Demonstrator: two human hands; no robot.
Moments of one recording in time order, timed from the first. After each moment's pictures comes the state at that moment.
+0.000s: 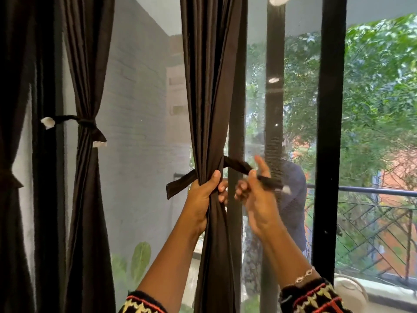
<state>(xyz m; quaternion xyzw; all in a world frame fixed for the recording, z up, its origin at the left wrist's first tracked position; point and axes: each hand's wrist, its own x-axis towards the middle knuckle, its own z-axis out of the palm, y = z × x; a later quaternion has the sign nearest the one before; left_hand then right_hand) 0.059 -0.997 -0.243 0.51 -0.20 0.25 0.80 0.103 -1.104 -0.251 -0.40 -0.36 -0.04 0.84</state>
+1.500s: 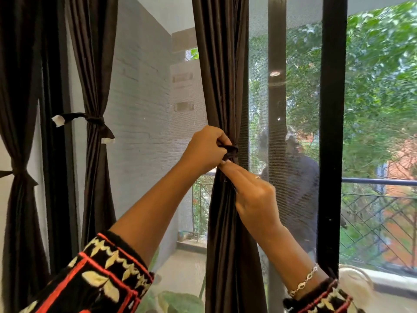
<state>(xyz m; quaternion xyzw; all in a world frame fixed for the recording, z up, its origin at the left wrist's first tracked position) 0.006 -0.999 -0.160 0.88 -0.03 0.39 0.28 0.062 -1.095 -0.257 -0.54 -0.46 -0.63 0.32</state>
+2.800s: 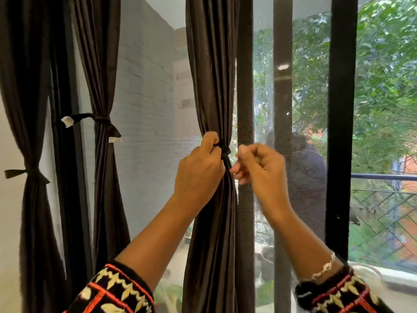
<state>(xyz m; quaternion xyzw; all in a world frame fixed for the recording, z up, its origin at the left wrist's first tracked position) 0.017 -0.979 -0.212 0.76 -0.04 0.64 -0.10 0.044 -1.107 -0.221 -0.55 -0.40 -0.23 0.70</state>
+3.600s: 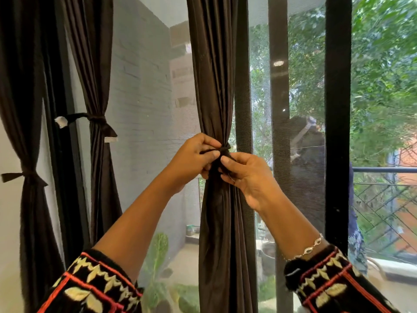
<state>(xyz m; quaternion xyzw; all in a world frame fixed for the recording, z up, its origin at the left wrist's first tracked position) 0.000 -0.966 -0.189 0.82 -0.13 0.31 0.47 0.050 -1.090 -0.222 -0.52 -0.34 0.04 0.78</state>
